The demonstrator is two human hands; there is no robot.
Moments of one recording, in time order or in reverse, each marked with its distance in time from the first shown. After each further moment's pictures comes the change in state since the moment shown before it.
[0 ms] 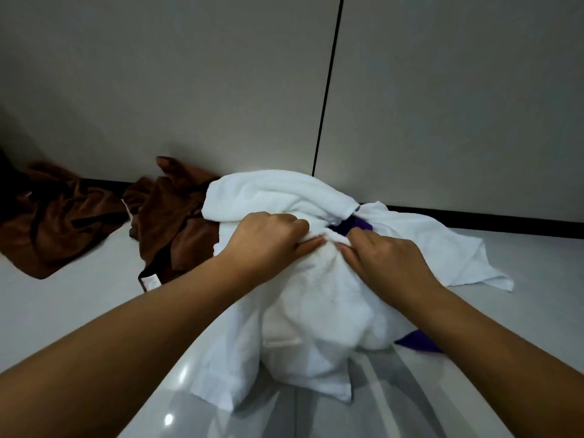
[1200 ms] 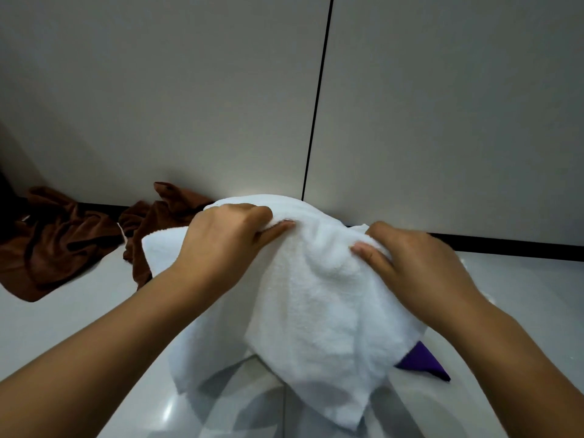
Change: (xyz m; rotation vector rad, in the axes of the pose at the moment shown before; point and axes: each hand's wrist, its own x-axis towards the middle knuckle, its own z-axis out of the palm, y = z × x) left_hand 0.004 0.007 -0.068 -0.004 0.092 -0.231; right_hand 0.028 -0.004 -0.113 0.172 -0.476 0.383
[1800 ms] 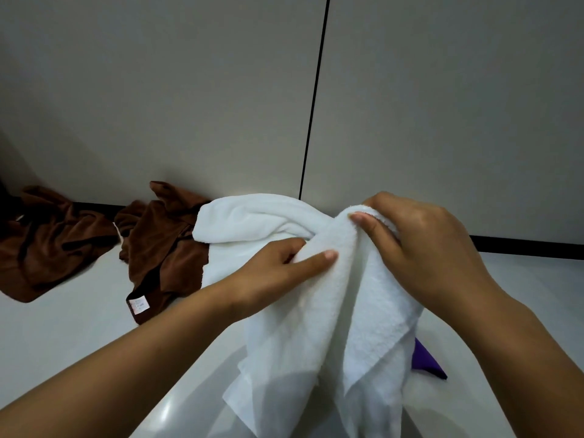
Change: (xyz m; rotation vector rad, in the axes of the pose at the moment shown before) left_hand -0.007 0.045 0.014 -1.086 -0.572 -0.553; right_hand 0.006 -0.005 -0.009 0.119 0.412 -0.243
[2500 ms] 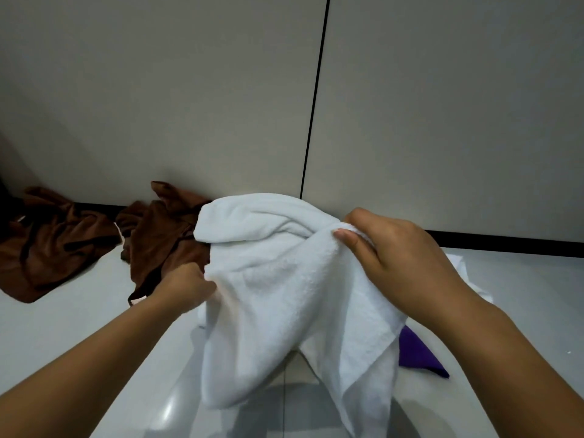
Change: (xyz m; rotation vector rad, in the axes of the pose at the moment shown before) left_hand -0.001 -0.090 -0.076 0.606 0.395 -0.623; right_hand -0.002 -0.012 0.007 0.055 -0.309 0.104
